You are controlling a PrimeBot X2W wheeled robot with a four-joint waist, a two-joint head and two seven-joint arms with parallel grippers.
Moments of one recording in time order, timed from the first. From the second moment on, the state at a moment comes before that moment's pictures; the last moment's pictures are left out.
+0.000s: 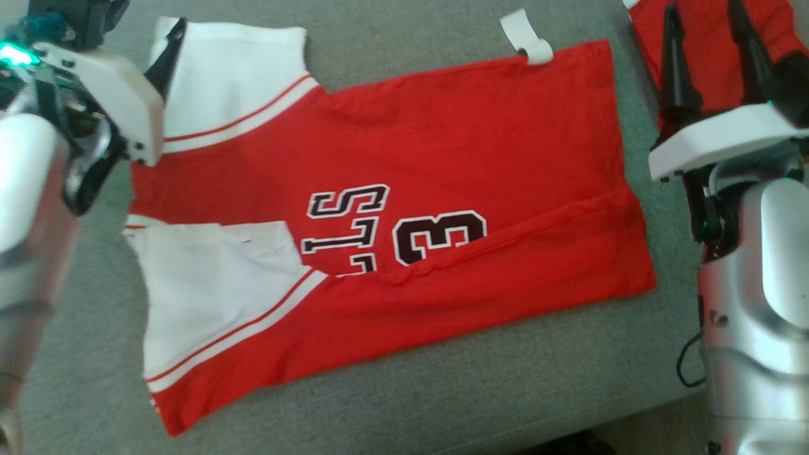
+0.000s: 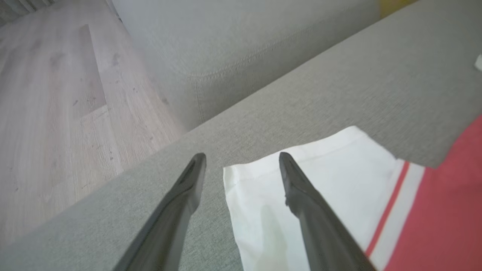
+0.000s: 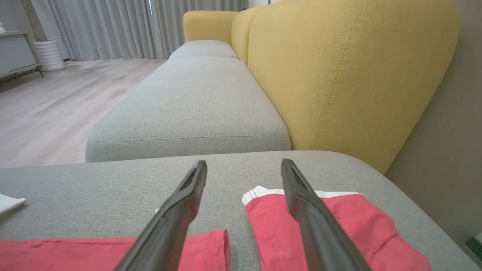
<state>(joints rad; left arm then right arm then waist) -0.94 0.48 -0.55 0.54 -0.46 -0.13 0.31 -0.57 -0.05 -0.07 0.25 0.06 0.13 0.04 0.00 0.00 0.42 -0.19</state>
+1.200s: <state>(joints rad) -1.14 0.55 -0.84 0.74 -0.80 -0.13 0.32 -0.63 -0.05 -0.07 0.32 0.04 0.13 0.04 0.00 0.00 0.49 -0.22</state>
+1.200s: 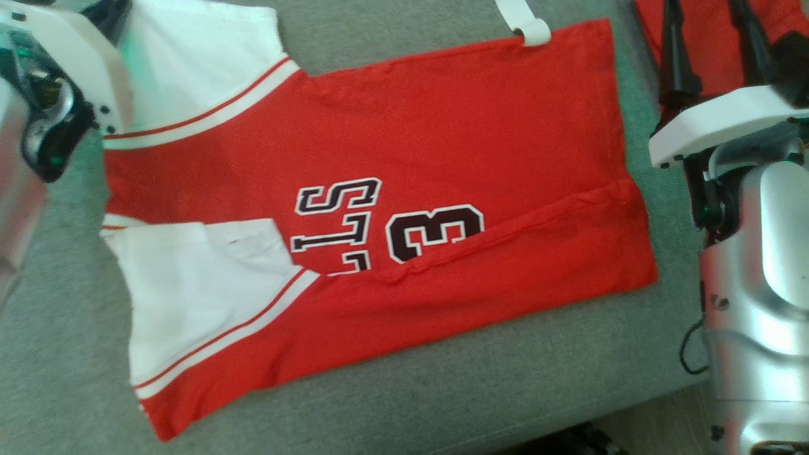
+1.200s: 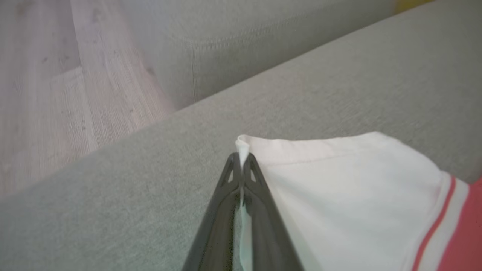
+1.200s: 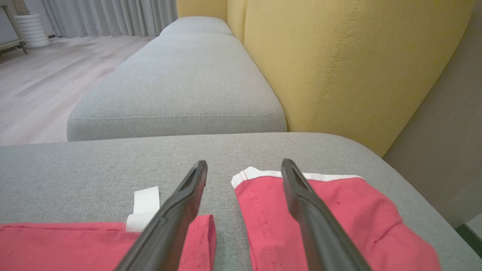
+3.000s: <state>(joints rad) -1.08 0.53 -0.85 0.52 -0.70 -0.02 0.01 -0.96 -0.35 0.26 0.76 0.43 0.13 0.07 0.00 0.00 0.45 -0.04</state>
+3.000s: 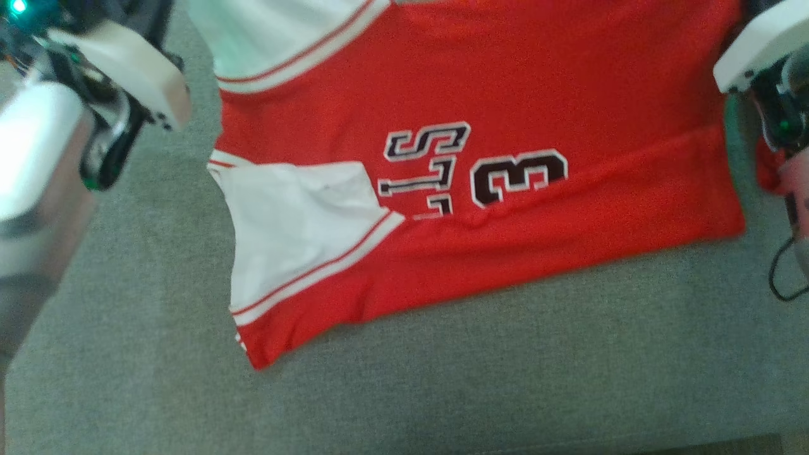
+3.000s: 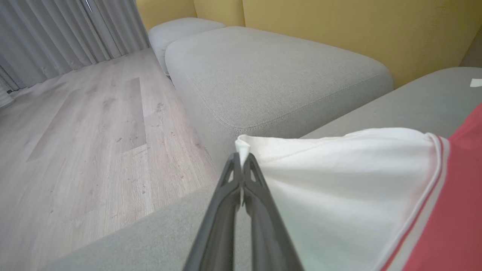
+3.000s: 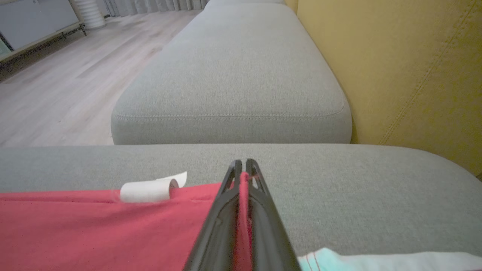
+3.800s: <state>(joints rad) -1.06 0.45 -0.92 0.65 -0.73 -0.12 -0.14 -0.93 -0.41 0.38 0.85 0.56 0.13 0.03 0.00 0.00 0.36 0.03</state>
